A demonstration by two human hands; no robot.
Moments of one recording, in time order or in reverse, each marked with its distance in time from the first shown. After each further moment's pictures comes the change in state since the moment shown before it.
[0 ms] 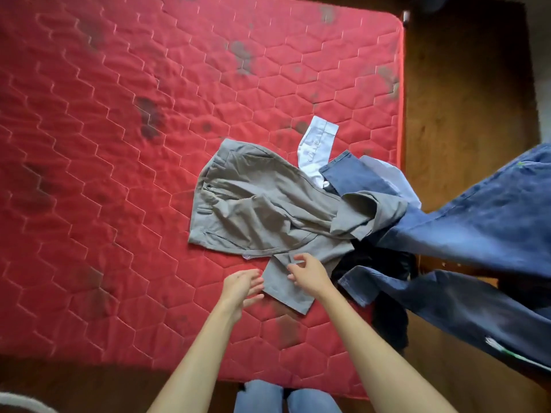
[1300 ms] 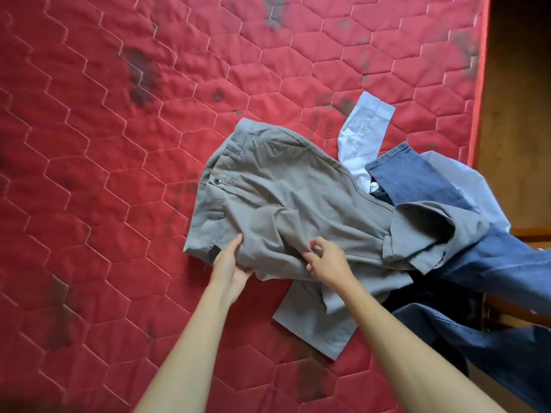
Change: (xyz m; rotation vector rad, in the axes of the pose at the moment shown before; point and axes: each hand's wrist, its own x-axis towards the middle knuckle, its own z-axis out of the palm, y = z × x) left_hand 0.219 0.044 -0.026 -0.640 -0.046 0.009; right_hand 0.201 0.010 0.049 -0.130 0.068 -0.108
